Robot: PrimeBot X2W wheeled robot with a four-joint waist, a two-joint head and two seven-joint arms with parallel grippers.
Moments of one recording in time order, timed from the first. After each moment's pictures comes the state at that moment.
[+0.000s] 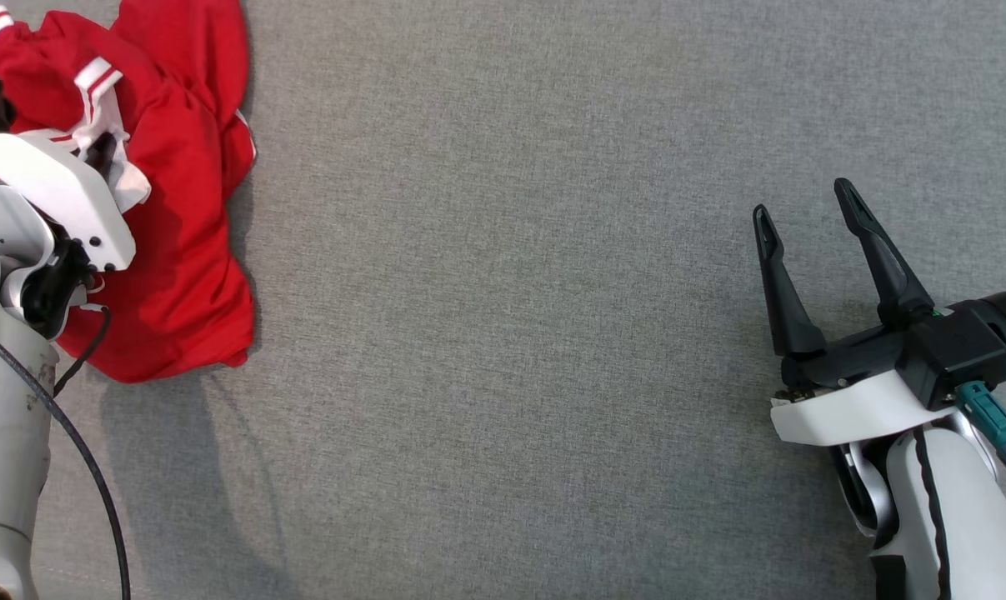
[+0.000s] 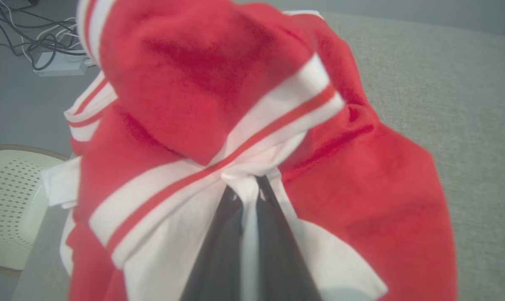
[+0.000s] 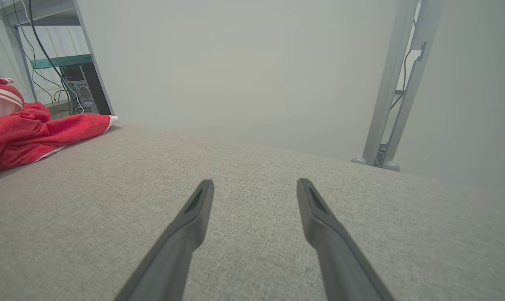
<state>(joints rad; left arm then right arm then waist) -0.93 0.34 -0.17 0.92 -0.47 -0.13 0.27 -0.34 -0.10 0.14 0.10 0.02 0.13 -0.26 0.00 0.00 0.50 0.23</state>
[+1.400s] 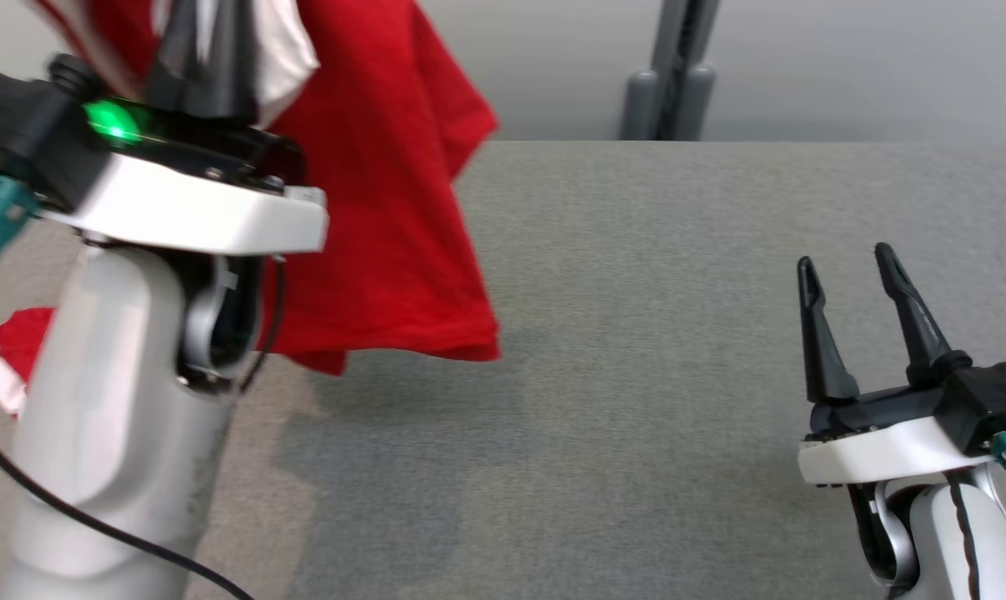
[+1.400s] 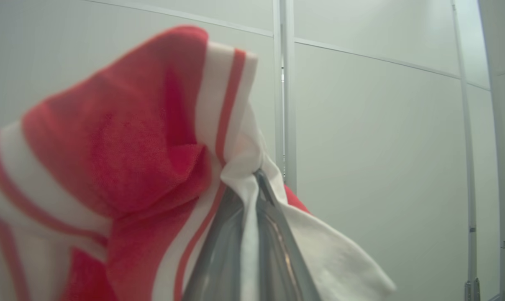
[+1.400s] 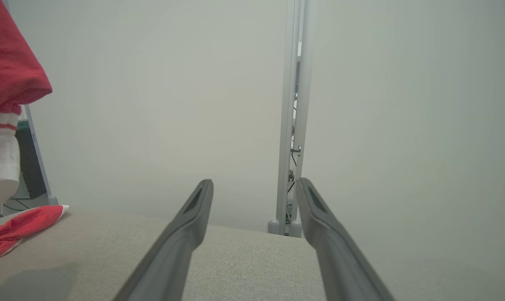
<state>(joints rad) -0.70 0.19 -0.24 0.04 -0.45 0.03 -0.15 -0.22 -0.05 0.05 0.10 0.06 0.13 -0.26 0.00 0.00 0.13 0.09</state>
